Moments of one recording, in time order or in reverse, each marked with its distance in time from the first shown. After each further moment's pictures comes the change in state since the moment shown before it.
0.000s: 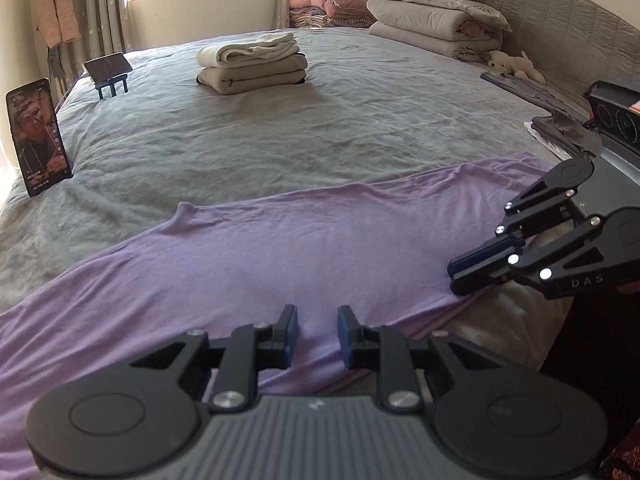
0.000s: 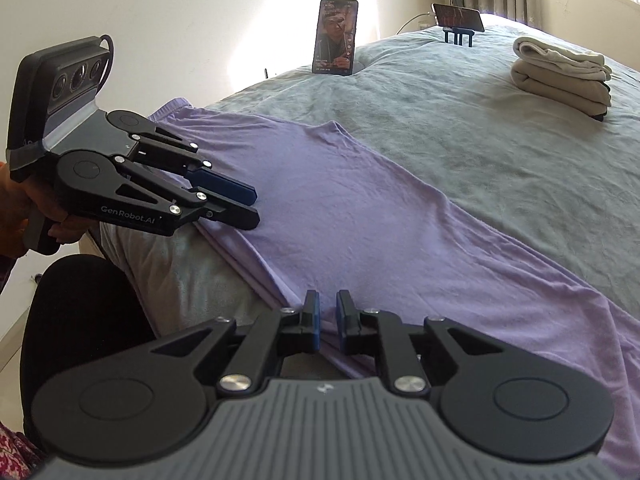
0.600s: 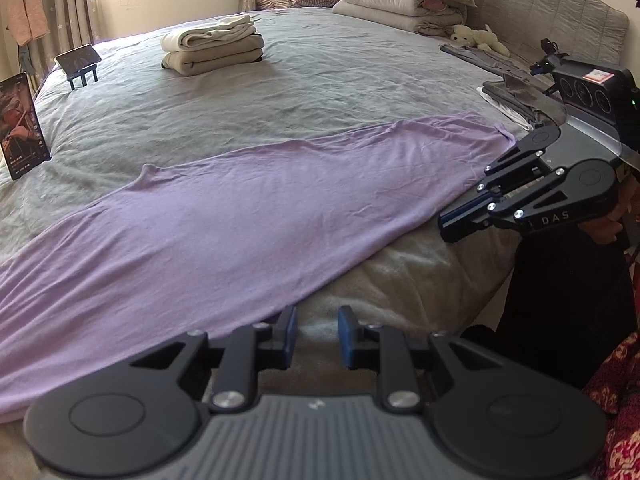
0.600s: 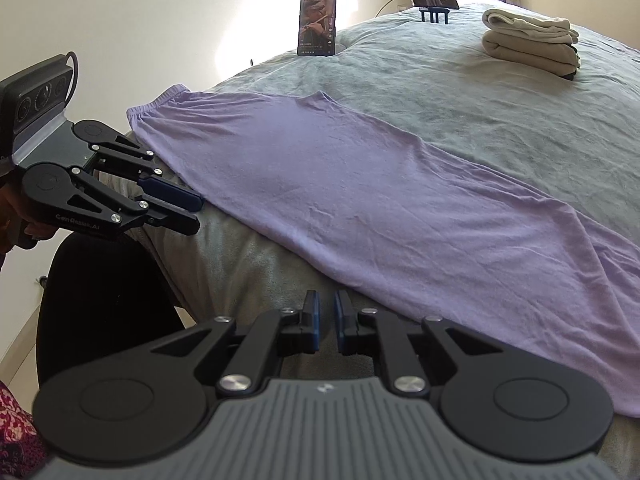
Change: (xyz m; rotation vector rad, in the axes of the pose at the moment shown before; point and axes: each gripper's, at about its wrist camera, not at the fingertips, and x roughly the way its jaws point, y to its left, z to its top) left arm -0.034 -0.029 -0.026 0.051 0.049 -0.089; right arm -0.036 0.000 -0.034 0.076 0.023 -0.027
